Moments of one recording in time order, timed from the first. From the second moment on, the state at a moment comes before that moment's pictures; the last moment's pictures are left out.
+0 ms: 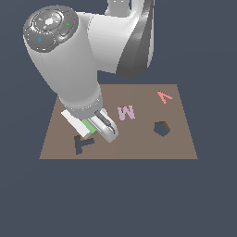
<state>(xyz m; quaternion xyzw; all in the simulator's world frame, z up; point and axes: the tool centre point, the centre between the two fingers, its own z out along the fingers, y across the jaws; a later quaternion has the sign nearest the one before) 0.035 -0.082 0.038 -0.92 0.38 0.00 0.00</state>
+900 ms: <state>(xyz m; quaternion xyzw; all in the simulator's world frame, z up) 0.091 -0.103 0.040 -0.81 0.58 0.00 0.00</state>
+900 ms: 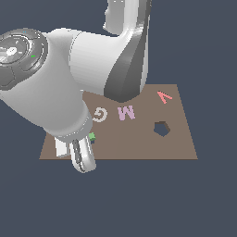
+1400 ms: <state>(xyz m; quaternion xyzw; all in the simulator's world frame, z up) 0.098 -0.110 0.040 -0.79 0.61 0.00 0.00</state>
